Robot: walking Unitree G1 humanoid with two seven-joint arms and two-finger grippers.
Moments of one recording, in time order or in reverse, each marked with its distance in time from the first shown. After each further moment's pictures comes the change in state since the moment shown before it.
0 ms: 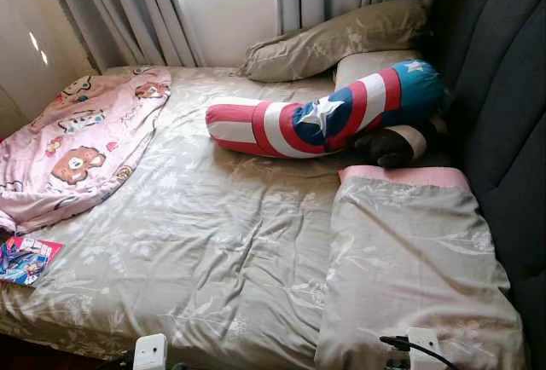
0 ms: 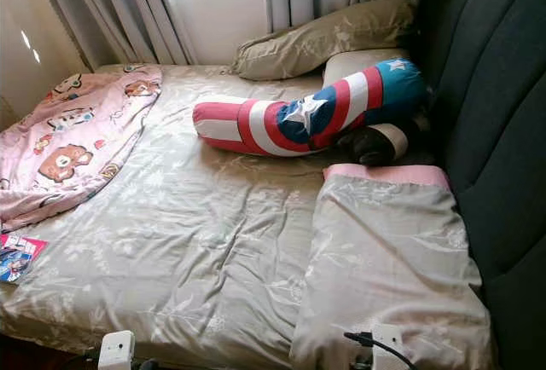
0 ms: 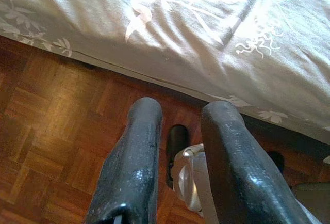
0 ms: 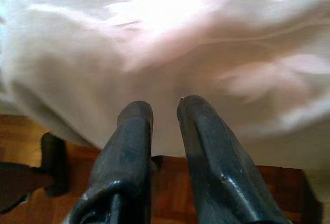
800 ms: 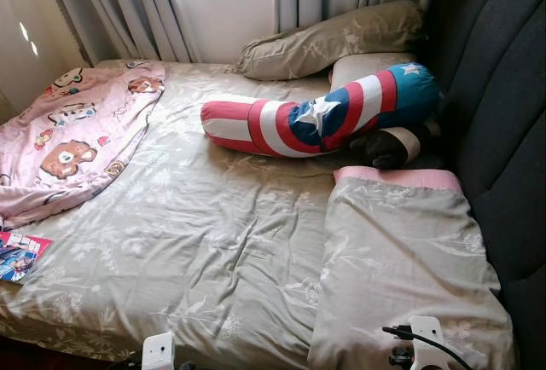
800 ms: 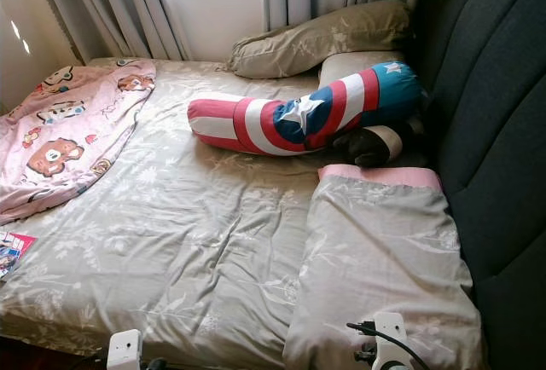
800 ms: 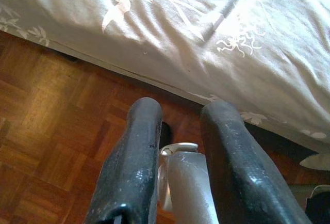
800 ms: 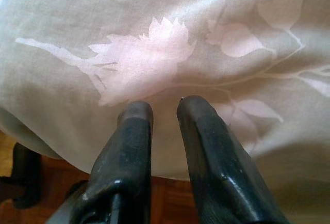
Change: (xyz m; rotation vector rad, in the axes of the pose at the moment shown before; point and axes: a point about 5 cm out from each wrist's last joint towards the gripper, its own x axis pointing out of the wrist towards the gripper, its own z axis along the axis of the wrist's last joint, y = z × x) left arm 0.002 -0.012 -0.001 -0.053 -0.001 0.011; right arm 0.001 -0.004 0.016 -0.080 -0.039 -0.005
